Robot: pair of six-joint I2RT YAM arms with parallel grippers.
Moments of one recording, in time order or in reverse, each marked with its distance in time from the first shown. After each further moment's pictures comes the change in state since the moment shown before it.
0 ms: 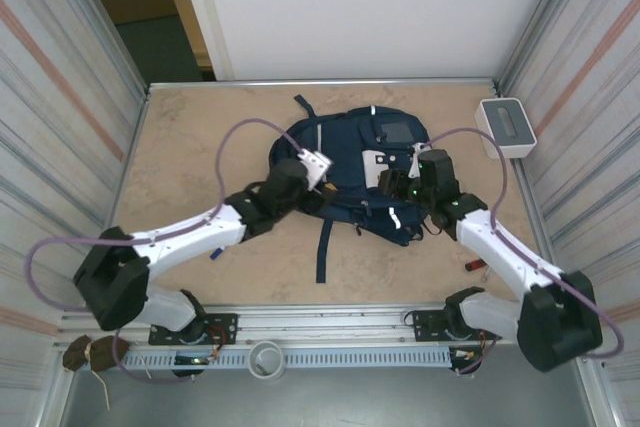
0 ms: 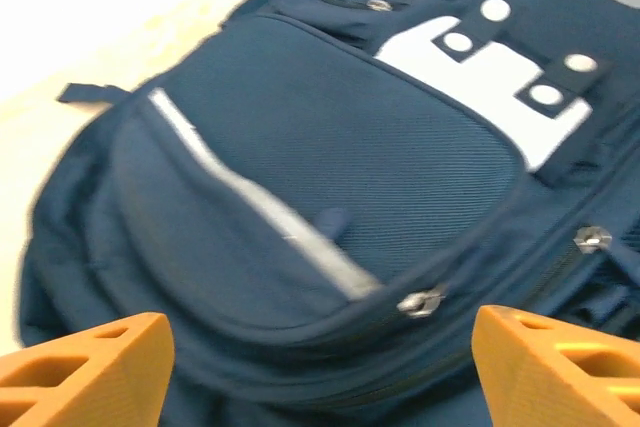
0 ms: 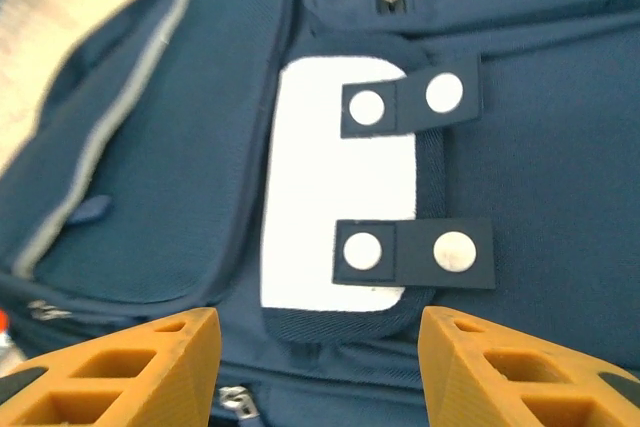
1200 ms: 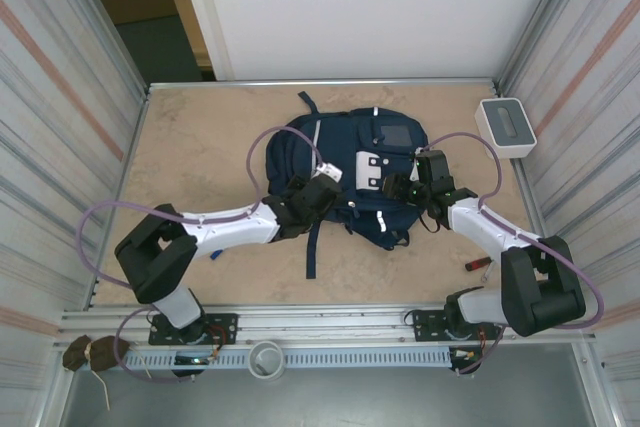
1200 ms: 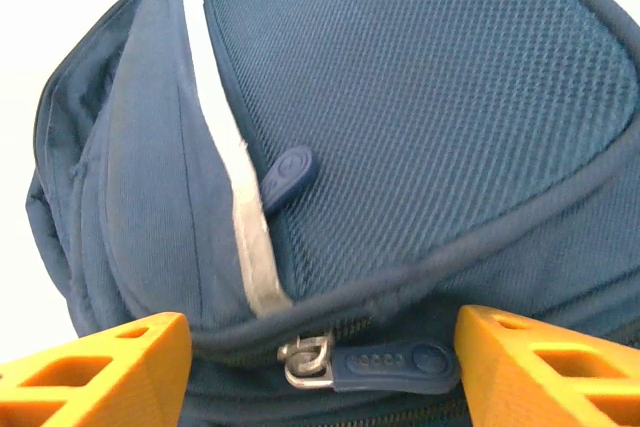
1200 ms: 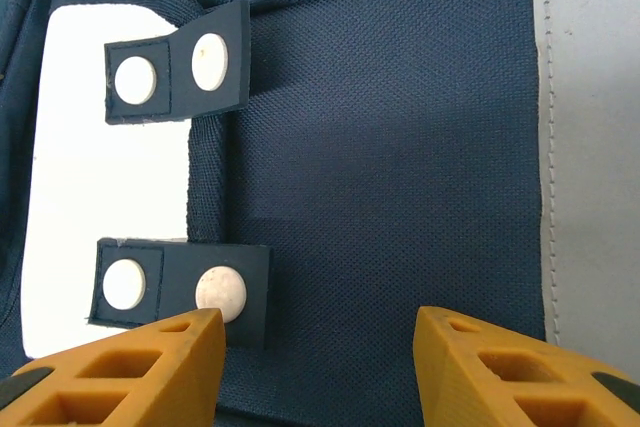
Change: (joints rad) left arm -0.065 0.191 0.040 -0.076 -0.299 -0.106; right arm -0.076 0.154 -0.018 0.037 -0.005 0.002
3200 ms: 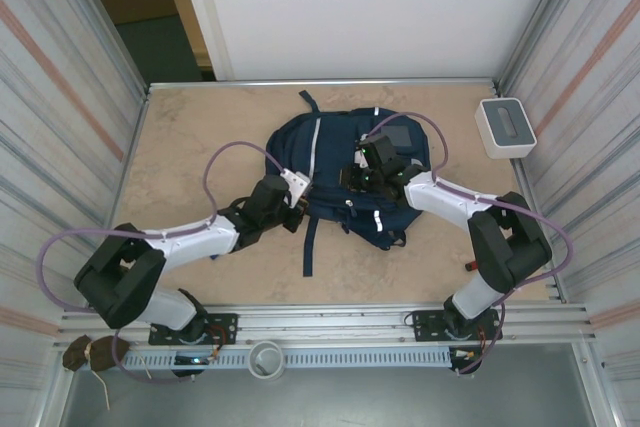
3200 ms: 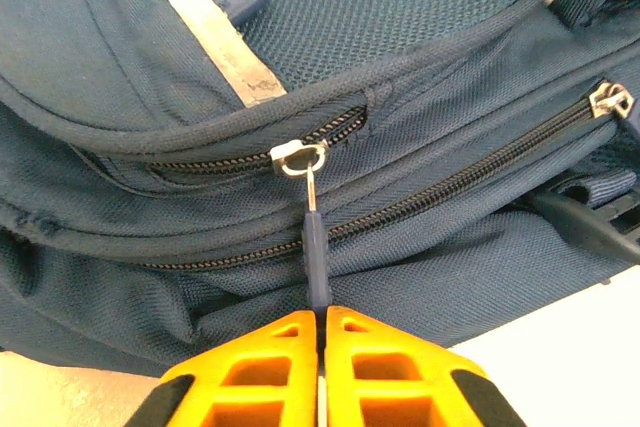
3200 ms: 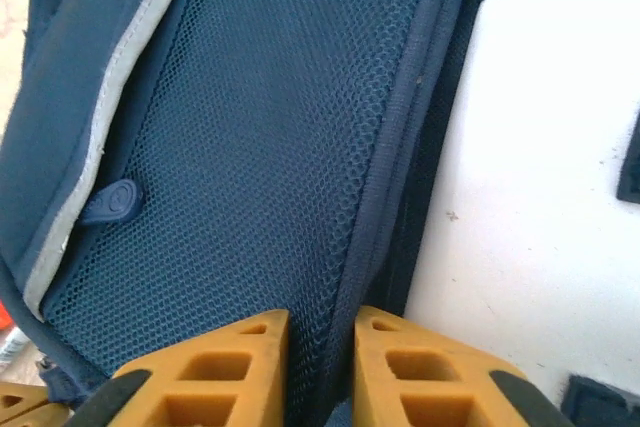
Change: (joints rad) left arm 0.217 -0.202 -0.323 0.242 0.554 0.028; right arm 0.280 0.282 0.304 -0.013 0.004 0.101
